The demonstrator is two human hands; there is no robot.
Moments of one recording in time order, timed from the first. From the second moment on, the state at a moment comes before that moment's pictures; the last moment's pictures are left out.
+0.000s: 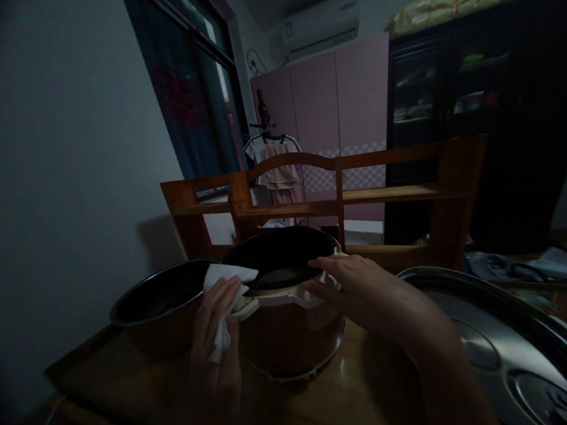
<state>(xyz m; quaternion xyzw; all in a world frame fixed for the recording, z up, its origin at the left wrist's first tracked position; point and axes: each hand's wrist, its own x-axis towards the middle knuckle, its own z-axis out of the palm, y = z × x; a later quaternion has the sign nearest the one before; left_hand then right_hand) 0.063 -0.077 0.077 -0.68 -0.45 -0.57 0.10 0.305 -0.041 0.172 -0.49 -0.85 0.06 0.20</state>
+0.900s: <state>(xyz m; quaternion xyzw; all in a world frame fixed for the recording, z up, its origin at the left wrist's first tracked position) 0.090 -0.088 0.021 -0.72 -0.50 -0.47 0.13 0.302 -0.045 0.178 -0.48 -0.85 0.06 0.20</state>
